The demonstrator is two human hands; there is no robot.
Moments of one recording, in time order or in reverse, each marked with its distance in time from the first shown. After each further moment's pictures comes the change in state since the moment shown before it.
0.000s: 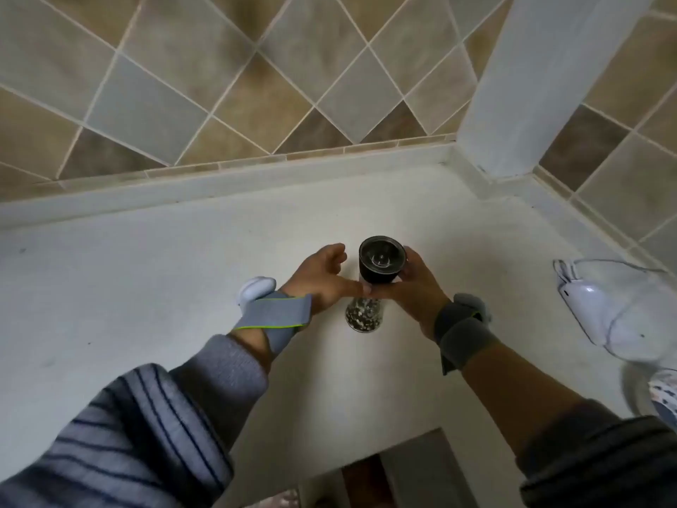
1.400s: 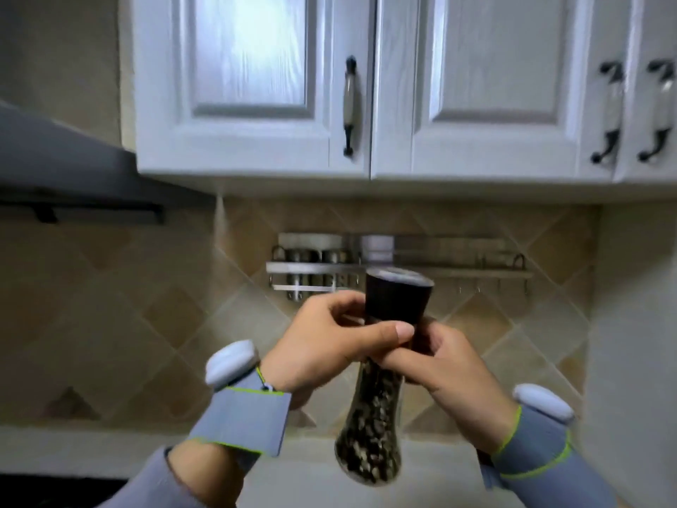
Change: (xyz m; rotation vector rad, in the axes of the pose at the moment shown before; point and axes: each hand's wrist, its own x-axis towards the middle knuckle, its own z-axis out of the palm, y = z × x) left_hand -0.308 0.248 -0.137 0.089 0.430 0.824; right_hand -0.209 -0.328 0.084 0.082 -0.410 -0.969
